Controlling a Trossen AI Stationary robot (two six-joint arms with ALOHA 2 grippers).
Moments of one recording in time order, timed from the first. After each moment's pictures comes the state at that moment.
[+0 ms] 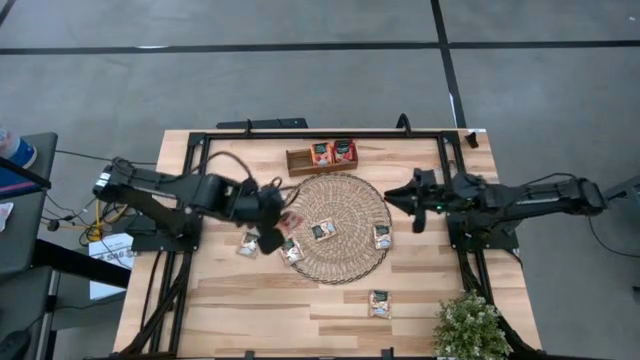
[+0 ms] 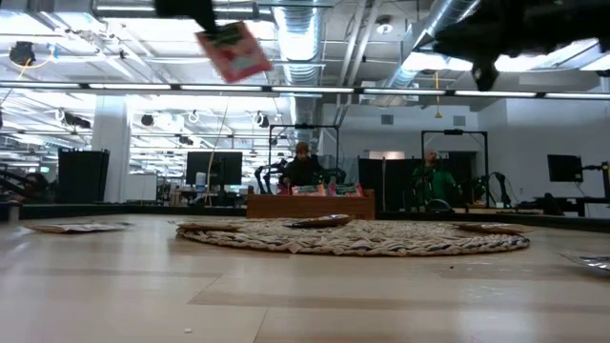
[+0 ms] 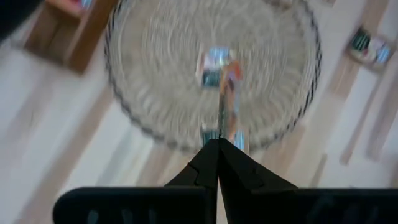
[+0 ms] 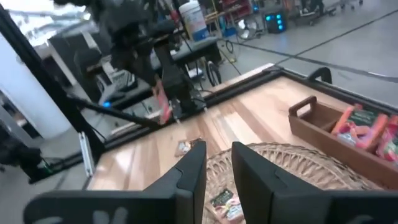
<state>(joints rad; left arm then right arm) -0.22 1.44 1.48 -1.13 -0.29 -0.66 0.02 0.62 0.39 0.12 0.12 0.33</state>
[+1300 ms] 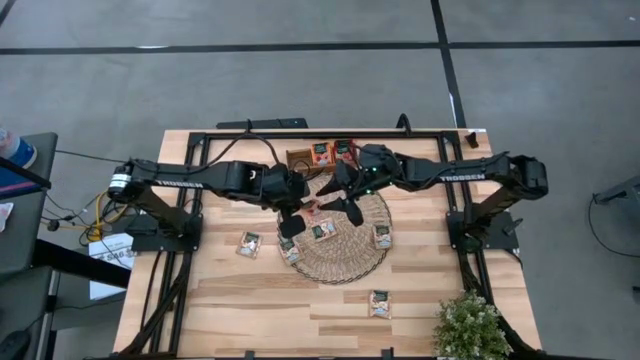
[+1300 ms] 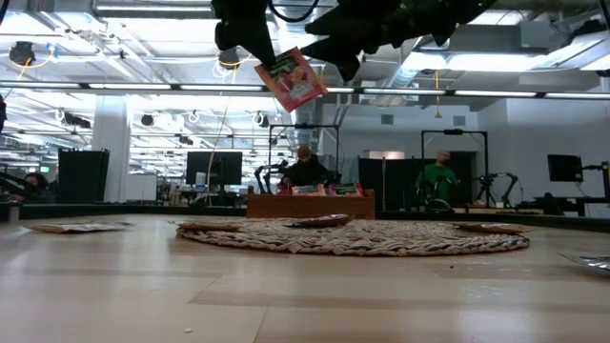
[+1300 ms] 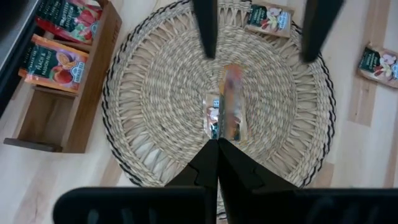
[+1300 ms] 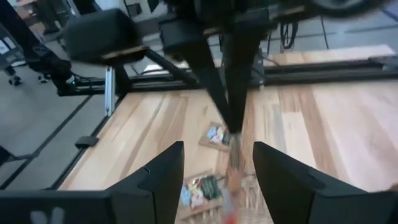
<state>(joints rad) -0.03 1.55 1.48 -0.89 -0.19 -0.29 -0.16 1.51 1.06 0.09 -0.43 -0.01</state>
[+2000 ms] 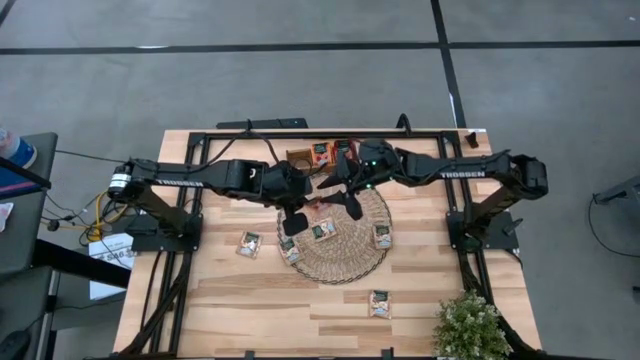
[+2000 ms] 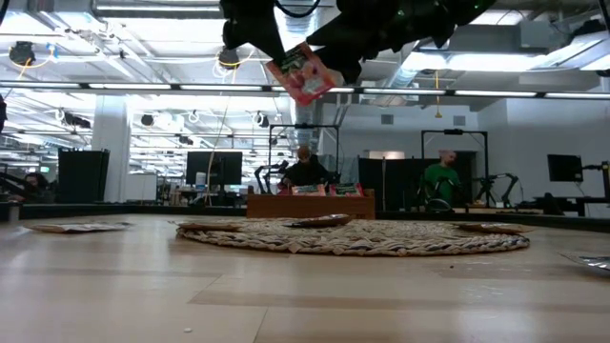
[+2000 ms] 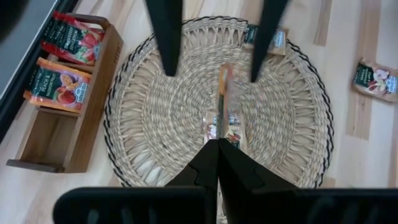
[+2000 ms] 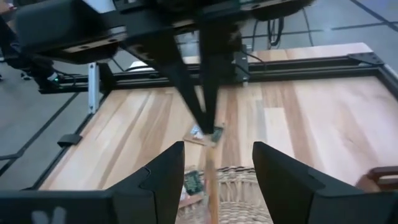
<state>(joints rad) -0.02 1.55 1.48 -0.83 -0.20 -0.25 -0.20 1.51 1.07 0.05 -0.42 -0.04</state>
